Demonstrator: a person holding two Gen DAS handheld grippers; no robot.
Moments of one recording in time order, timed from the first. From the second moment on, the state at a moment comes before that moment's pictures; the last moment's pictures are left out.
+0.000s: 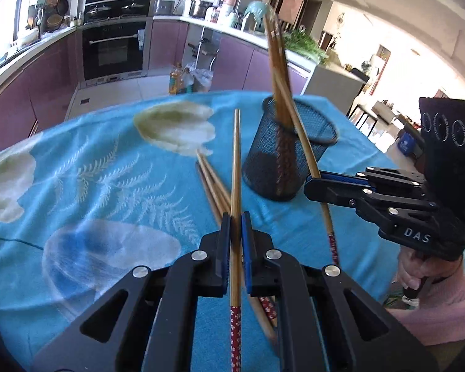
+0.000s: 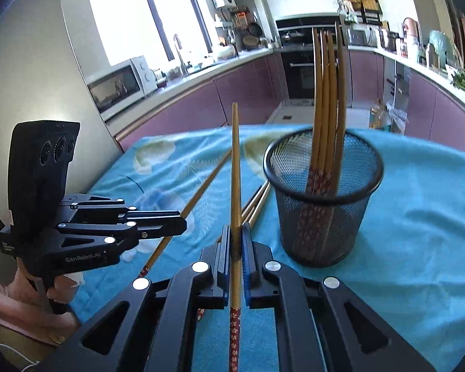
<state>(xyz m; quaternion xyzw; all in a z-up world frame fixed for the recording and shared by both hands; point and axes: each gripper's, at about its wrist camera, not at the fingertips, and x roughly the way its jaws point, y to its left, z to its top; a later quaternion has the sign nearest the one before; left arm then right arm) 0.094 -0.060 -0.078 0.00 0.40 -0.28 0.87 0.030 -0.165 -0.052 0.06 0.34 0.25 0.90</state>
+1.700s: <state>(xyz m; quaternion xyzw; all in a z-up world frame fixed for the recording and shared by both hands) 0.120 -0.113 0.071 -0.01 0.24 -0.34 0.91 0.056 -0.231 0.038 0.05 0.19 0.19 0.96</state>
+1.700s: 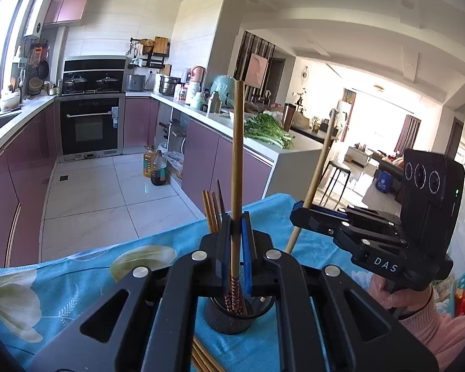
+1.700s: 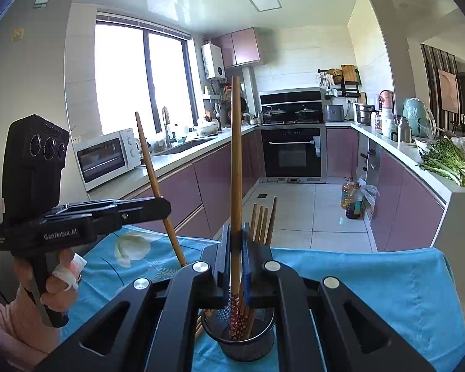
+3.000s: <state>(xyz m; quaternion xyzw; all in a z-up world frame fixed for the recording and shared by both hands) 0.171 -0.143 -0.009 0.04 0.35 -0.33 0.88 0.104 -0.221 -0.029 0.08 0.33 0.17 0.93</state>
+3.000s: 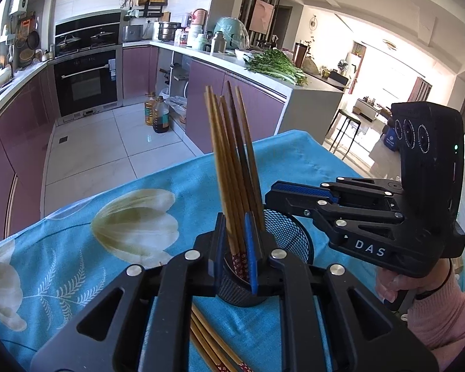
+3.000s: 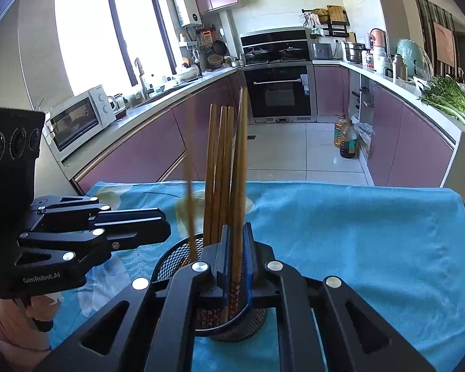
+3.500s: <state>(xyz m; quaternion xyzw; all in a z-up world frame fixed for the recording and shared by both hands) 0.119 -0.084 -0.002 0.02 0.29 -0.29 0.91 0.048 -0.201 -0.007 0.06 0.26 0.23 0.94</state>
